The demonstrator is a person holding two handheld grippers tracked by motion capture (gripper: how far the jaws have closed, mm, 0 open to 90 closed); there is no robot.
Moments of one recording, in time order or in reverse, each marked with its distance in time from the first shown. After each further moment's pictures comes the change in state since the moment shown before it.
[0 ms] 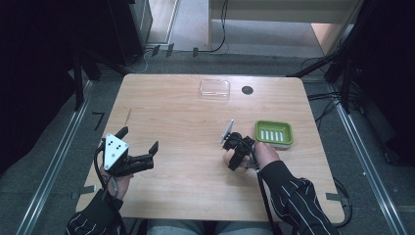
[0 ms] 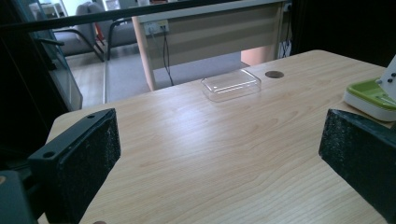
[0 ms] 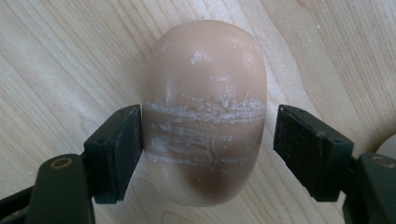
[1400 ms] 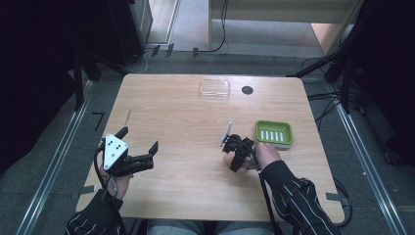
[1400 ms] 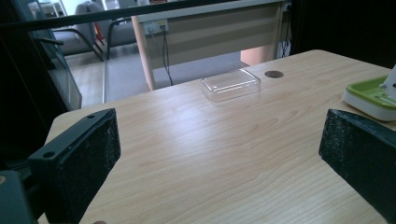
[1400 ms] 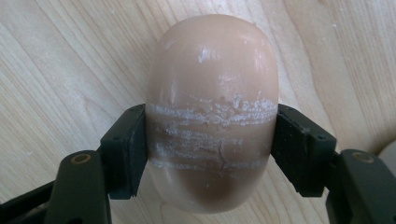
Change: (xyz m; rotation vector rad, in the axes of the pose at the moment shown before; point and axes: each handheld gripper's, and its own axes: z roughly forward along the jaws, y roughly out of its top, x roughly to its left) left arm 0.000 0.000 0.000 0.000 -0.004 -0.004; right arm 0.004 -0.002 0.000 0.019 -0.002 -0.072
